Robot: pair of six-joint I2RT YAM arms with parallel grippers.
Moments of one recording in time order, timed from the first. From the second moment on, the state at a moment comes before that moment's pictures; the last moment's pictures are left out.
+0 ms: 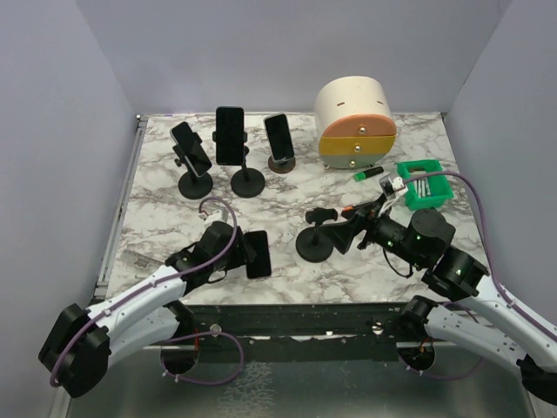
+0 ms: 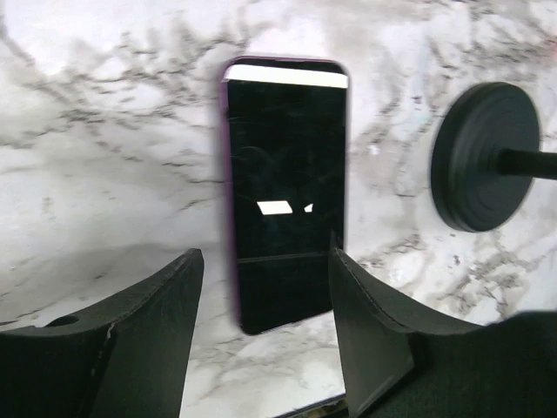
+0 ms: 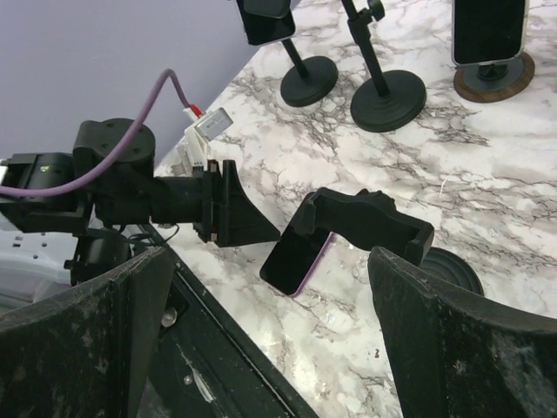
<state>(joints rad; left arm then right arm) -0.65 0.90 0.35 -0.24 -0.11 -0.86 0.84 0.65 0.77 -0.23 -0.02 0.45</state>
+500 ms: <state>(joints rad) -0.87 1.21 0.62 -0.24 -0.38 -0.84 0.84 0.65 0.77 -0.27 0.07 0.44</state>
